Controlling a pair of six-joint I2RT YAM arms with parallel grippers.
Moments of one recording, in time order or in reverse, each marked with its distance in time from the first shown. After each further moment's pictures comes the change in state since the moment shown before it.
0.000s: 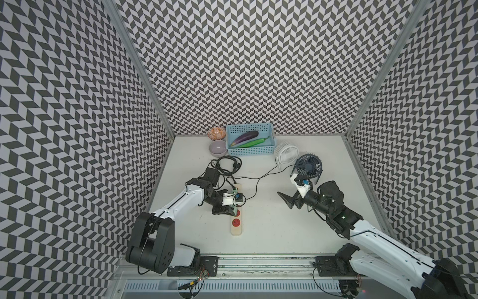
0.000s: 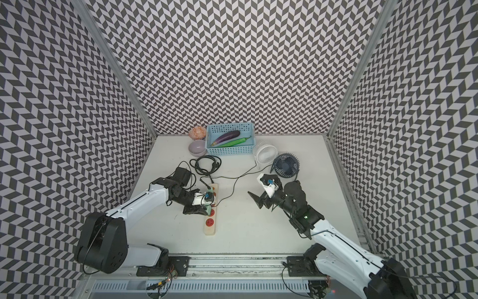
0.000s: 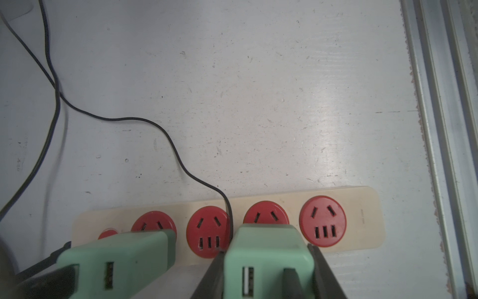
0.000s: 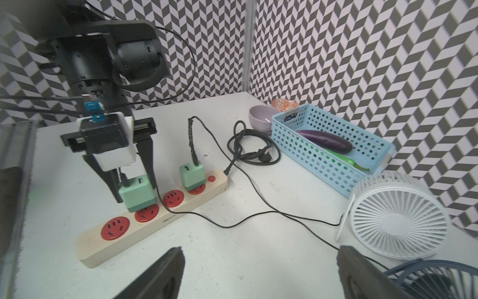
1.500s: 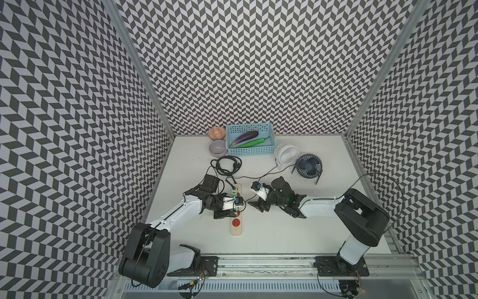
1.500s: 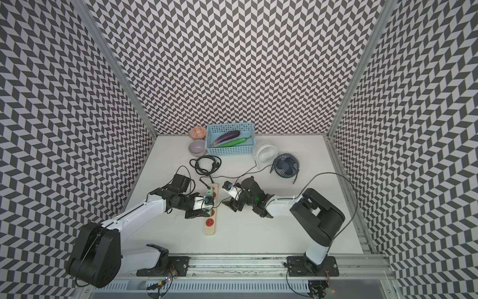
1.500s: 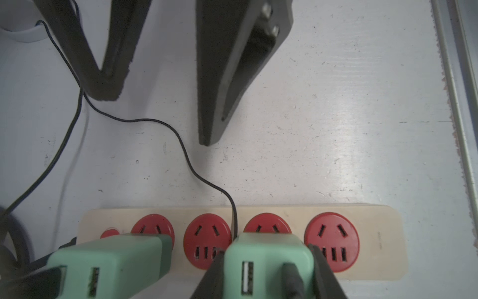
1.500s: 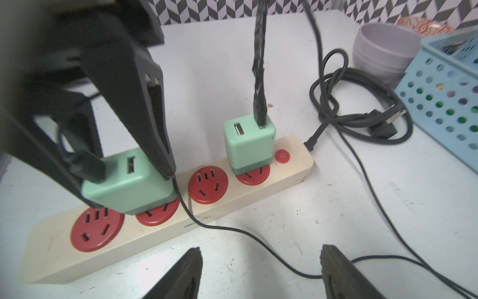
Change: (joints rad) left arm -0.026 -0.110 -0.193 0.224 -0.013 -0.093; right arm 0.220 0.737 0.269 0.232 -0.013 -0.096
